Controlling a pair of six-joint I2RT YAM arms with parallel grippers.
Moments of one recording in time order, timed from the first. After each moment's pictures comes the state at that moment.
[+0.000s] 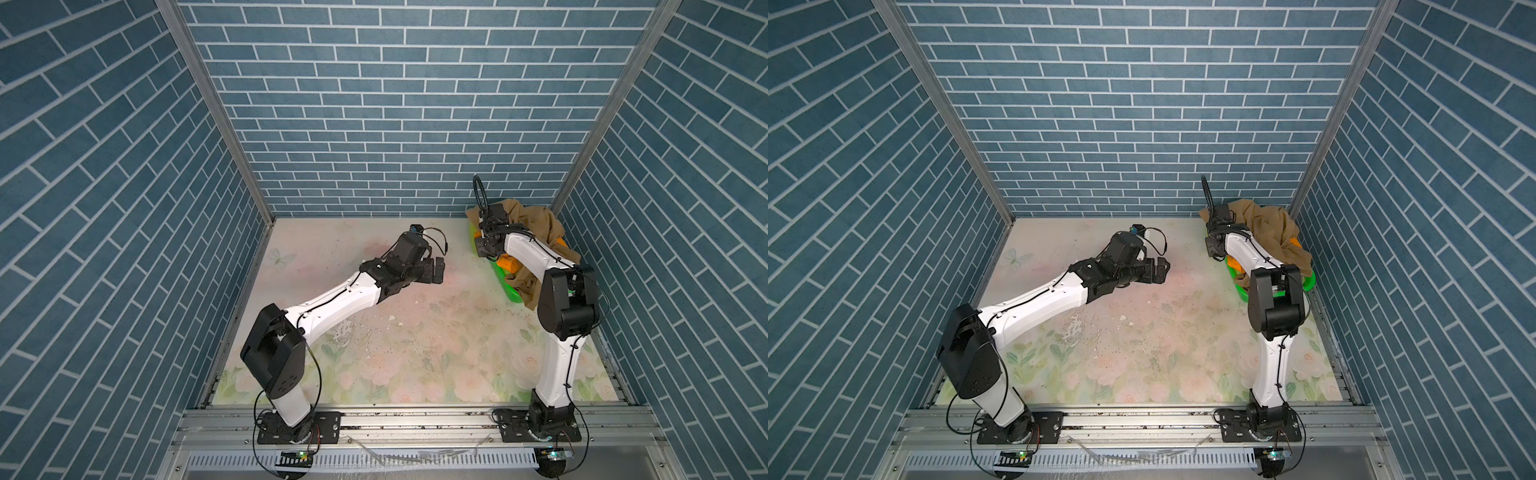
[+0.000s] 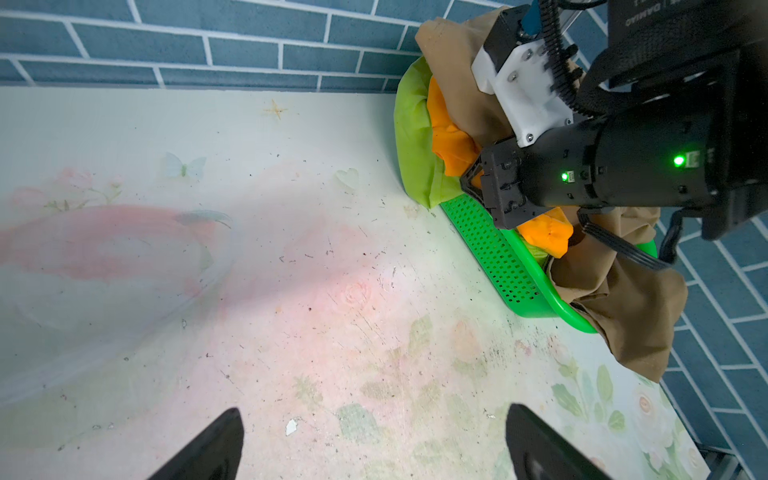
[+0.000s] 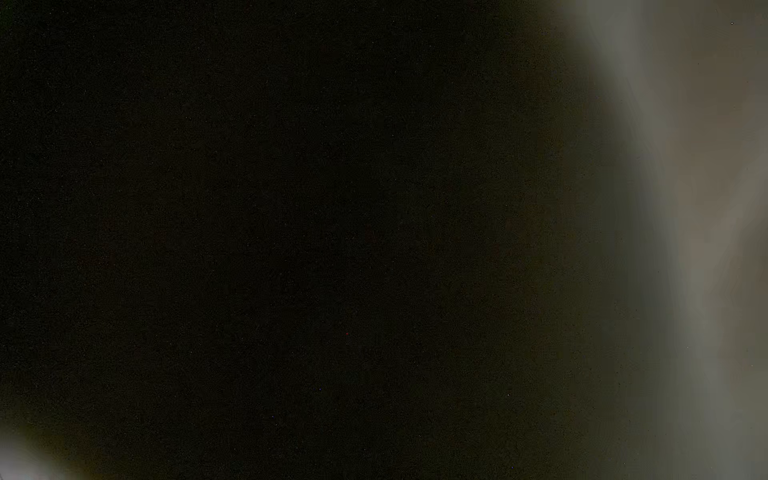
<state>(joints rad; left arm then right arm) -0.78 1.70 1.42 -0.35 -0.07 -0.49 0.24 2.06 1.70 -0.65 0.25 -0.04</state>
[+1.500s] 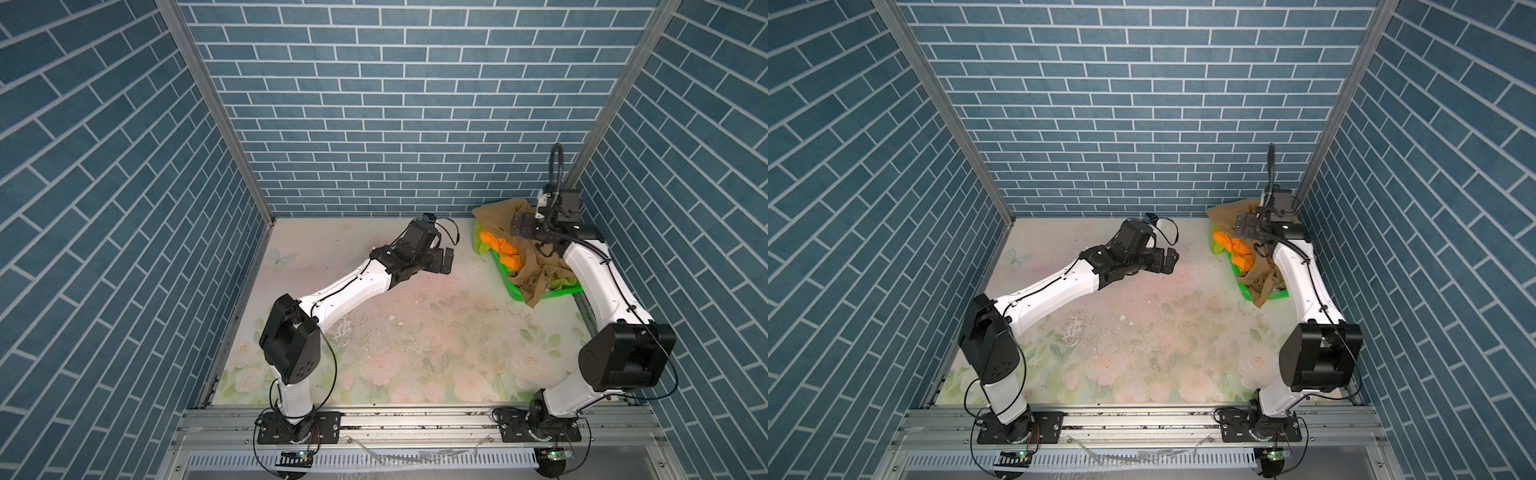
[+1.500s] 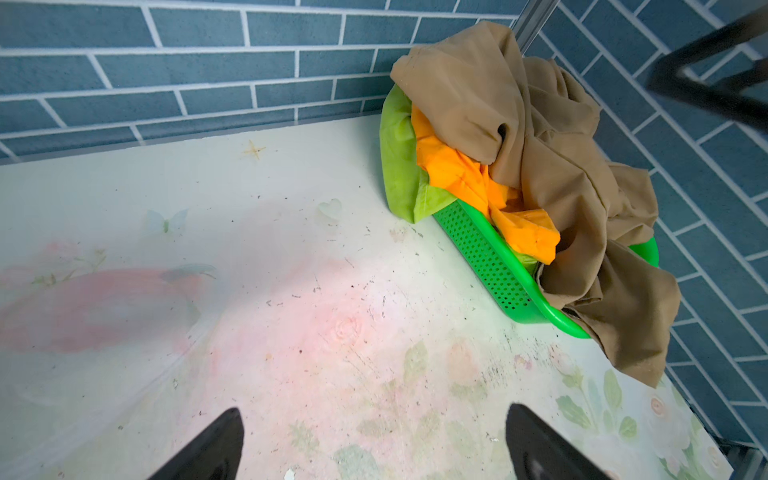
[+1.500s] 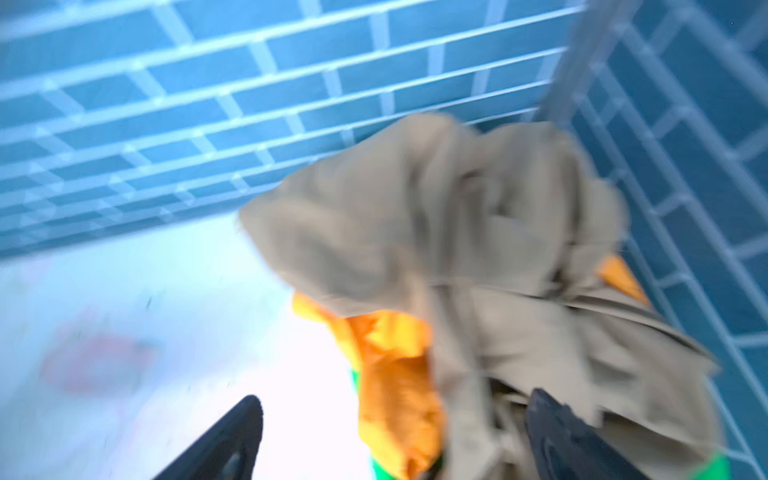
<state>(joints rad) -0.77 1.83 1.61 -0.39 -0.05 -0.40 -0.03 1.58 1.55 -0.63 0.02 0.20</state>
